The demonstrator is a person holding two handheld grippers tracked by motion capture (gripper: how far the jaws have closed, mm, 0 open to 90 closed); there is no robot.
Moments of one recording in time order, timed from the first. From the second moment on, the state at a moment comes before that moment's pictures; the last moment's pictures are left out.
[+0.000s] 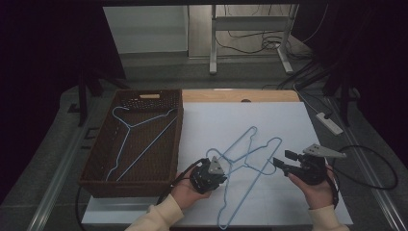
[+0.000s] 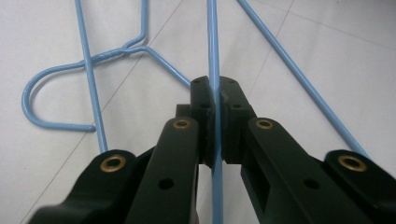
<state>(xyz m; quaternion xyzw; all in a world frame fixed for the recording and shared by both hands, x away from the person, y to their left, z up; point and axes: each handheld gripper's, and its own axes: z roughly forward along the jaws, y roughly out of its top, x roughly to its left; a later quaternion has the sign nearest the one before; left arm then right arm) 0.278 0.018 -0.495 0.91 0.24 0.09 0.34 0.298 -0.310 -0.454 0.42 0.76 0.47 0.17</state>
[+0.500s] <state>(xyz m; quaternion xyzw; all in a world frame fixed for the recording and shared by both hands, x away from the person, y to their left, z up) 0.275 0.032 -0.483 0.89 0.26 0.11 0.37 0.292 -0.322 -0.461 0.41 0.76 0.46 0.19</state>
